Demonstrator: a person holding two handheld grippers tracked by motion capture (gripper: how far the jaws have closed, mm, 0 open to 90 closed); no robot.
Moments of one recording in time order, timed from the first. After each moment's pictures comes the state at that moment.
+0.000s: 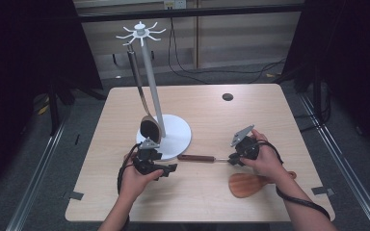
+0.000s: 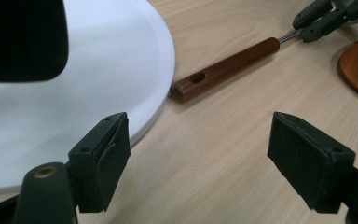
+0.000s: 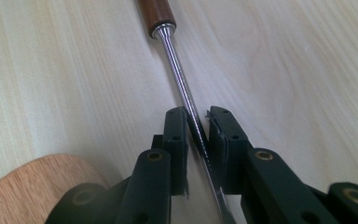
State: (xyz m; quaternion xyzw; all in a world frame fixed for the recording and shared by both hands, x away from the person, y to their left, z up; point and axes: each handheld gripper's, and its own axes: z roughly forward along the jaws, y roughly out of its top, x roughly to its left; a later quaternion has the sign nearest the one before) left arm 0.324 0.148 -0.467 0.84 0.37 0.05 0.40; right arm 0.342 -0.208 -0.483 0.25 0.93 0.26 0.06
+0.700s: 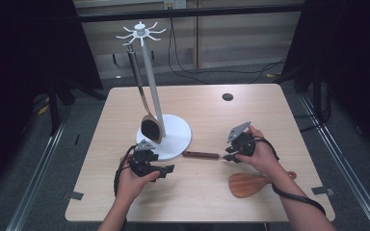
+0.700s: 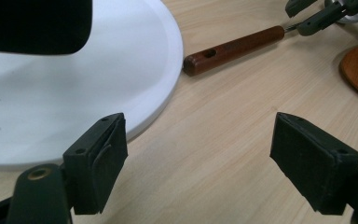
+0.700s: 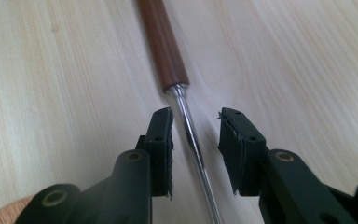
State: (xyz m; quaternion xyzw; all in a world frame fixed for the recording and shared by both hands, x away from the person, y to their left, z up) left arm 0.318 0.161 -0.469 0.83 0.39 0.05 0.40; right arm 0.352 -0.196 -0.476 0.23 0.93 0.27 0.08
